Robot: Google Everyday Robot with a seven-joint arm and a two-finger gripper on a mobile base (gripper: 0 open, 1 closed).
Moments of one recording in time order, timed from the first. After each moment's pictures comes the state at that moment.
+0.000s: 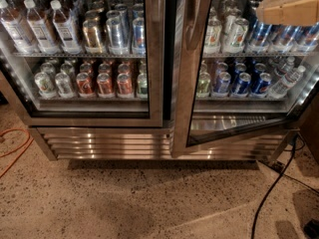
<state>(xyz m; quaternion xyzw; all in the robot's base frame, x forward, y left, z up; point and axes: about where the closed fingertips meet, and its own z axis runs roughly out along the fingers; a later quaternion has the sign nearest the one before) 0.535 -0.212 1.073 -0.53 0.64 0.21 0.52</state>
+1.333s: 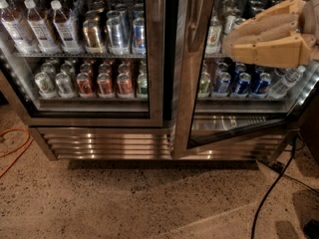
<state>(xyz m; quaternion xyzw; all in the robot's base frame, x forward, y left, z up) 0.417 -0.120 1.072 -0.58 0.59 0.24 0.52</state>
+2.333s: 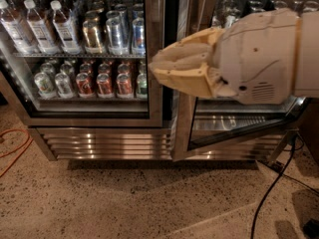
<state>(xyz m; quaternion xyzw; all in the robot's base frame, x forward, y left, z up) 0.394 -0.017 1.053 -0.54 0.60 0.22 0.55</state>
